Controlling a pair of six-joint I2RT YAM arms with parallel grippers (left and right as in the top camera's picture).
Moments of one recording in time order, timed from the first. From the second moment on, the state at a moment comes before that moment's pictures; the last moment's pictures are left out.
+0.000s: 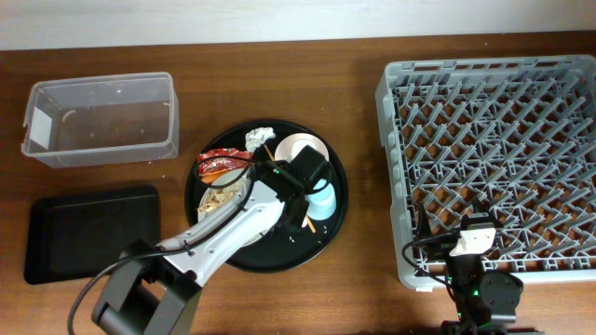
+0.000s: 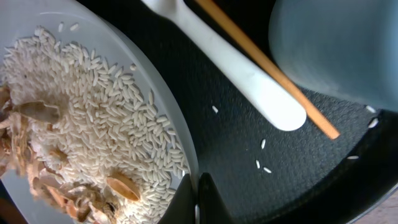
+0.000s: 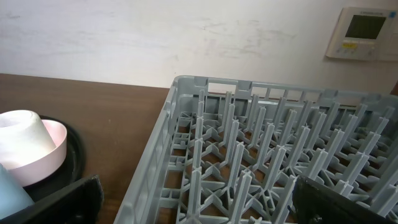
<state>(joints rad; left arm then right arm) -0.69 1.75 1.22 -0.95 -0.19 -0.32 -0.10 0.01 0.01 -0.06 -0.14 -0.08</state>
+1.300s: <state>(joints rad) 0.00 1.45 1.29 -1.06 -0.08 -0.36 -0.10 0.01 0.01 -0.06 -0.14 -0.08</state>
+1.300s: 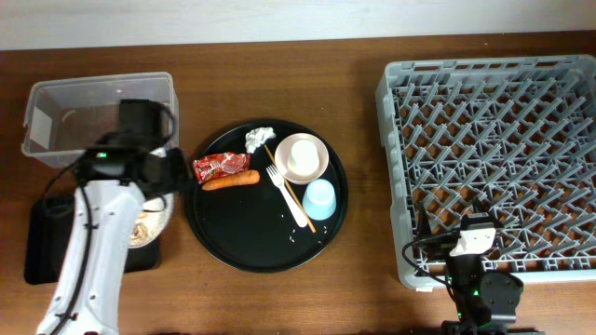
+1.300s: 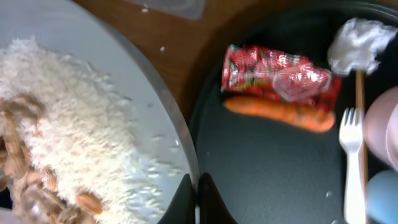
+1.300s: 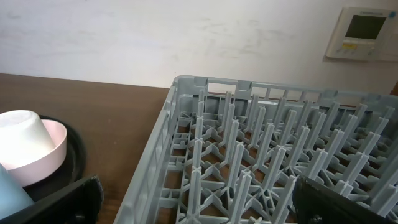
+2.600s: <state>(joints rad) 0.66 1.45 1.17 -0.81 0.60 -0.29 -0.10 0.01 0.01 -0.06 -0.14 -0.08</state>
